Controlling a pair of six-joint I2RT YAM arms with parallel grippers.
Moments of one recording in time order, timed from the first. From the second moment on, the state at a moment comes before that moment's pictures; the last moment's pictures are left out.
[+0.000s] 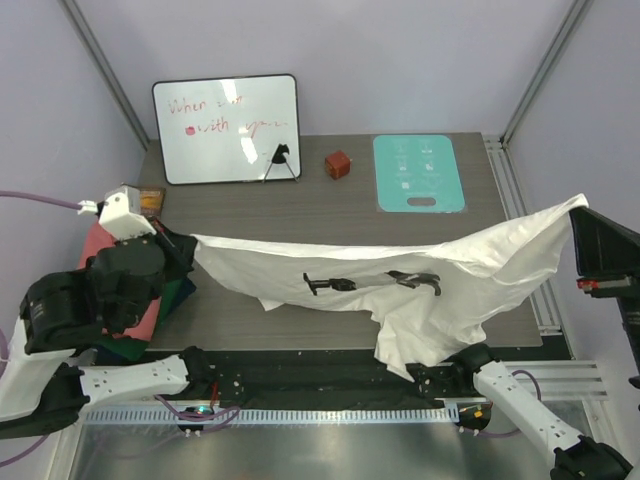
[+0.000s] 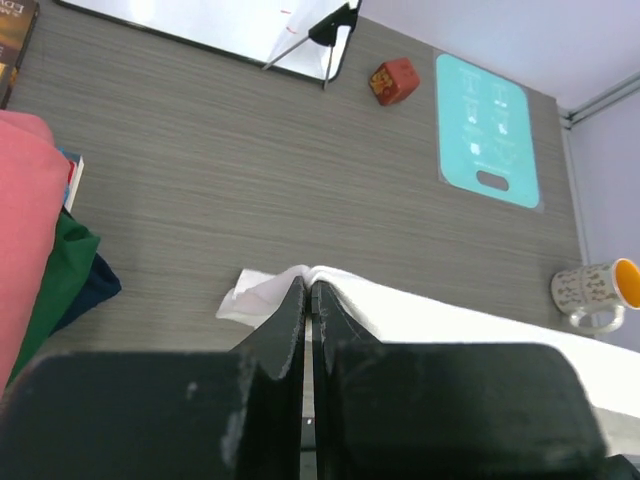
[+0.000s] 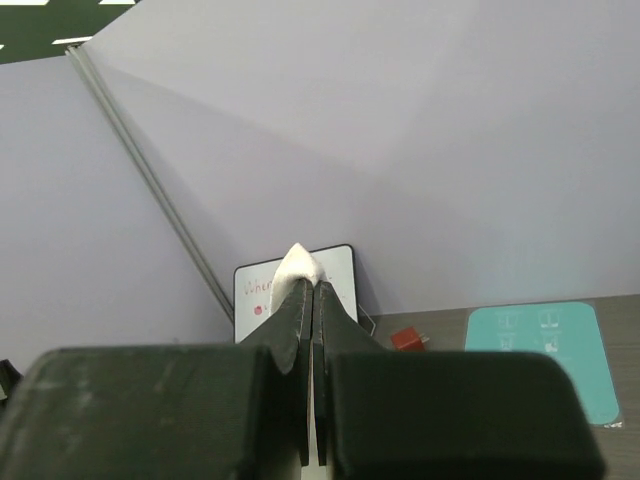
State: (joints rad) left arm -1.08 0.83 1.56 -1.32 -0.89 -0.91; right arm 0.40 0.59 1.71 -0.71 0.18 0.36
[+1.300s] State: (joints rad) left arm -1.08 0.96 1.62 -1.20 -1.21 -0.68; right arm 0.45 0.99 1.57 -0.78 0.31 0.29
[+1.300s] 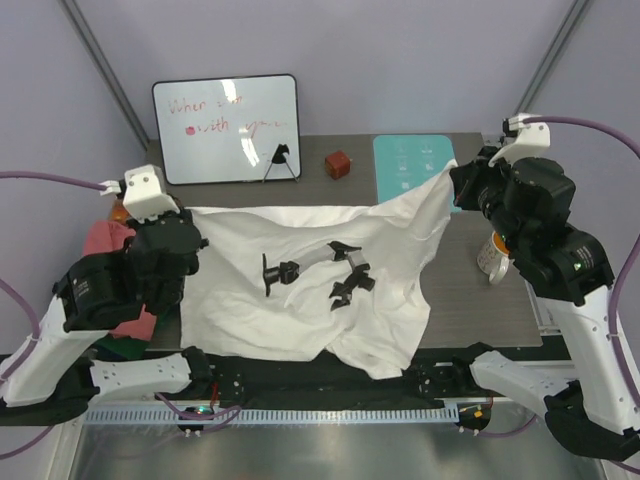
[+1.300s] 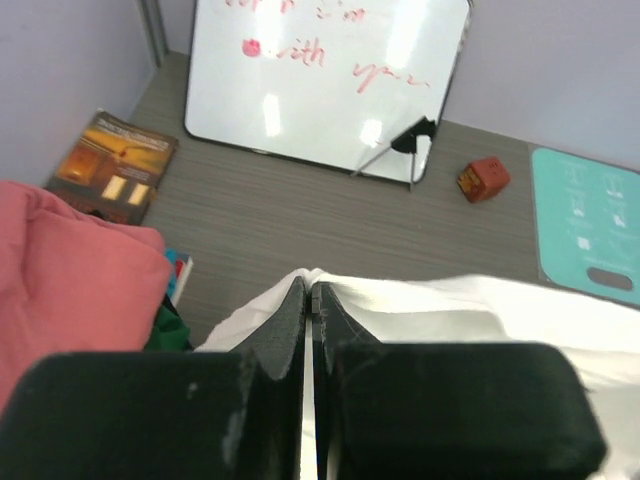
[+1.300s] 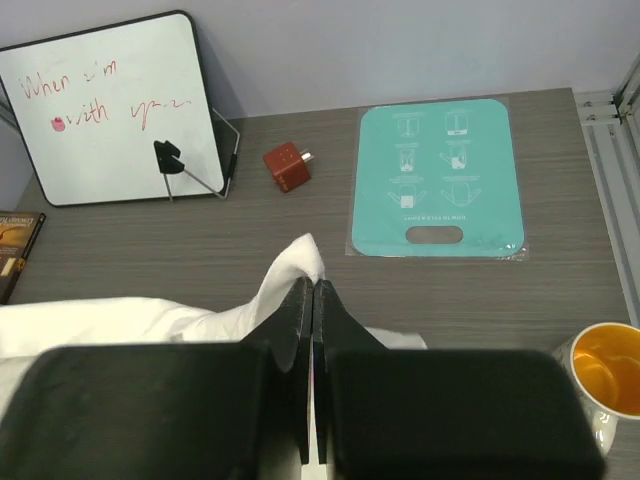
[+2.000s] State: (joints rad) left arm -0.33 1.28 1.07 -0.73 -0.38 -0.57; right arm 0.45 0.91 1.41 -0.70 0.30 0.28
